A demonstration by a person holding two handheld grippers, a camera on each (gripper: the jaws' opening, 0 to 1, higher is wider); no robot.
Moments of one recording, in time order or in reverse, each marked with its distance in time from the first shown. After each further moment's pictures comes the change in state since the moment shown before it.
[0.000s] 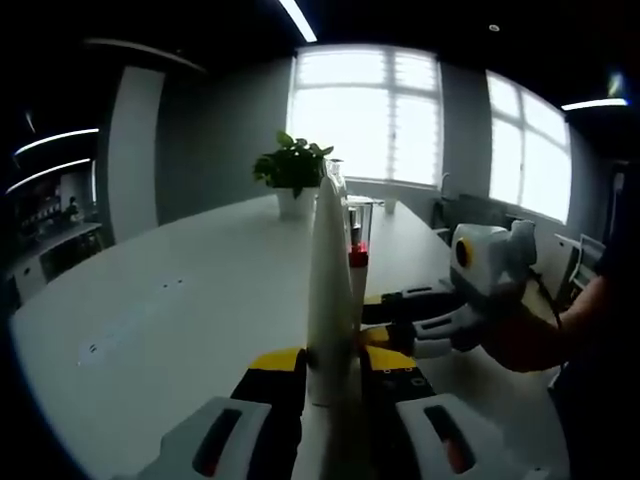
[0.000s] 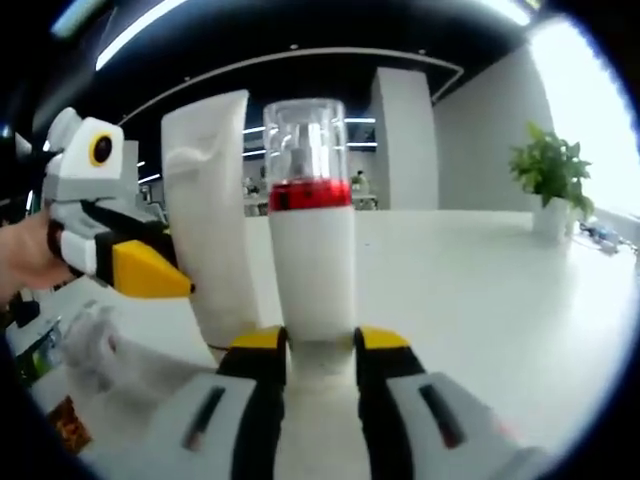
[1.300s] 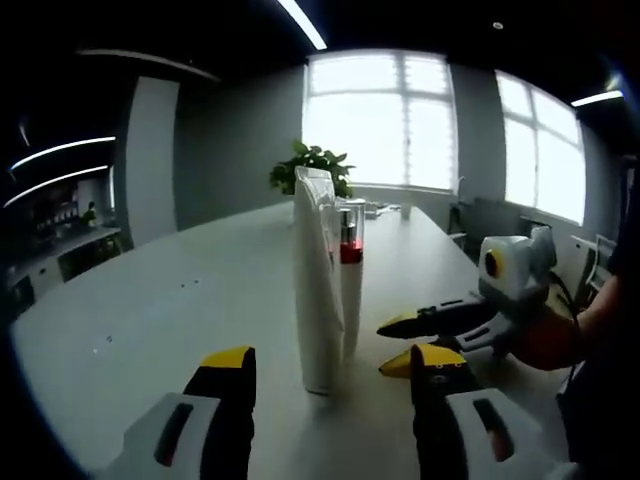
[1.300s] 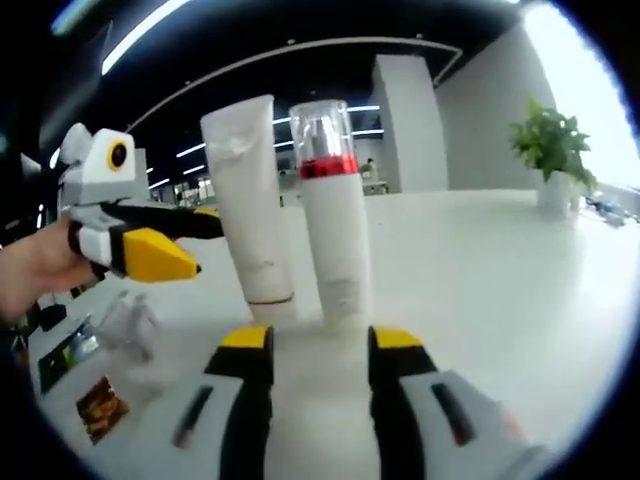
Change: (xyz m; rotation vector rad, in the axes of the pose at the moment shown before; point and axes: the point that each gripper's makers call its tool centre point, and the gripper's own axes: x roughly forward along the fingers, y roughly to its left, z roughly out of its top) left arm -0.015 -0.011 -0.004 -0.008 -0.051 0.096; right arm -0.043 0.023 -0.022 0.064 0.040 0.076
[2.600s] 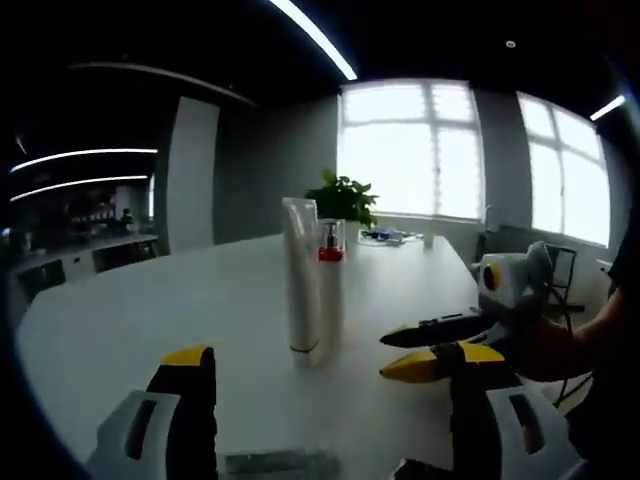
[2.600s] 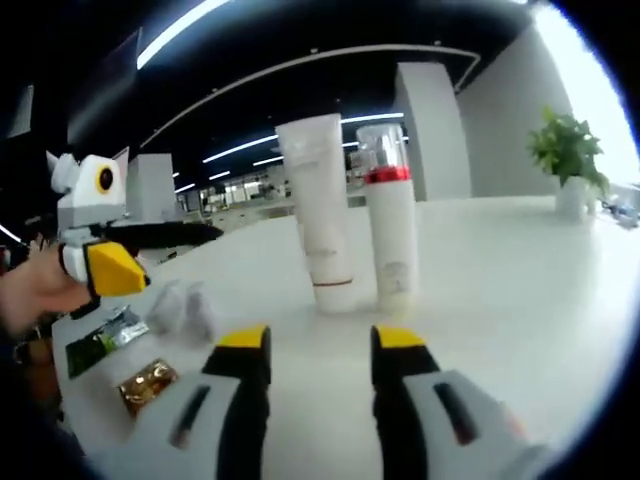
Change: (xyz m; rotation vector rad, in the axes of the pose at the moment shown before) left arm -0.075 -0.033 -0.027 -0.057 -0.138 0.169; right arm -0.034 0.046 -0.008 -0.023 -0.038 0.115
